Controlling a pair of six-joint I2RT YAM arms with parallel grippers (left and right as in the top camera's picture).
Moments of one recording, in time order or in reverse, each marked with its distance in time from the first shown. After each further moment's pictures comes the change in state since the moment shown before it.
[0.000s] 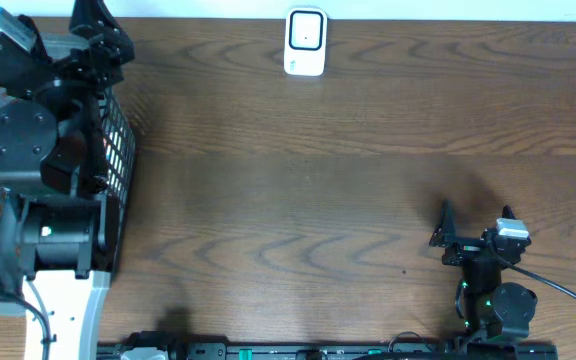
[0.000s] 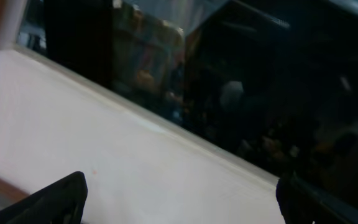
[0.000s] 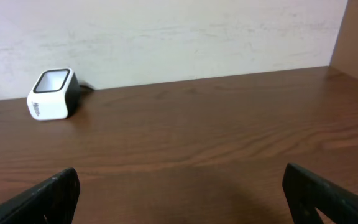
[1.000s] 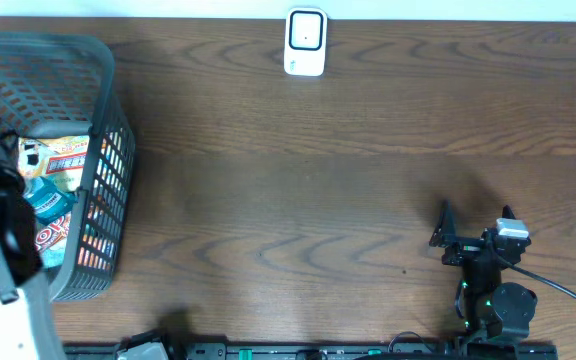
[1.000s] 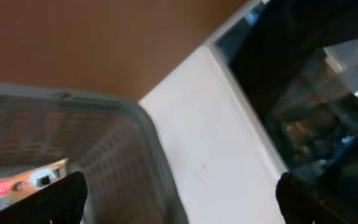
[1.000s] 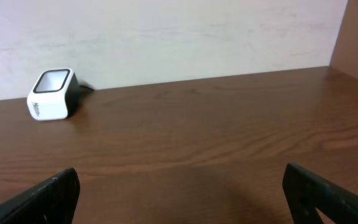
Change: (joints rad) left arm 0.311 0.111 0.495 -0.830 -0.249 -0.465; right arm 0.000 0.000 0.000 0.000 0.000 0.000
